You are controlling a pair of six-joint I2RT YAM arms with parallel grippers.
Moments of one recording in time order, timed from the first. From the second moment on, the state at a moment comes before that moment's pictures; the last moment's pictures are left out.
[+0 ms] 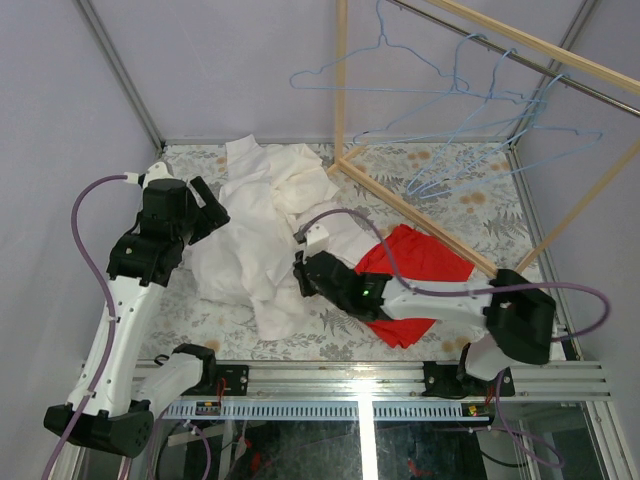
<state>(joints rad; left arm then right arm) -0.18 0.96 1.21 -0.86 -0.22 -0.61 1.19 1.57 0.96 0.12 0.41 0.45</state>
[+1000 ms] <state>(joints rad) -0.18 0.91 1.15 -0.73 -0.13 -0.64 1.19 1.01 1.63 -0.32 0.48 -0.10</state>
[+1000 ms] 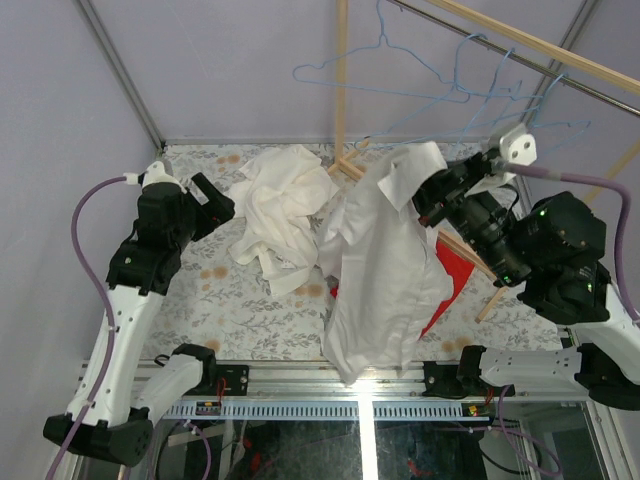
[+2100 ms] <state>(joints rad) -0.36 2.15 1.68 -0.70 -0.42 -0.53 1.19 0.73 0.96 -0.65 0.54 0.41</state>
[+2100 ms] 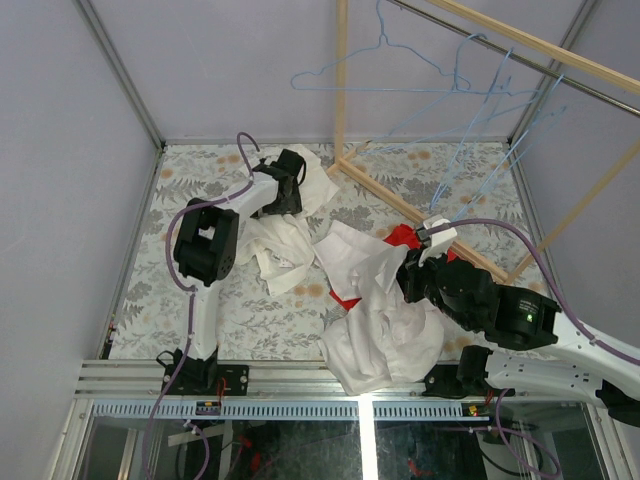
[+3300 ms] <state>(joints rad) 0.06 0.72 1.27 -0.98 -0.79 -0.77 1.19 0.78 0.93 -0.60 0.52 0.39</state>
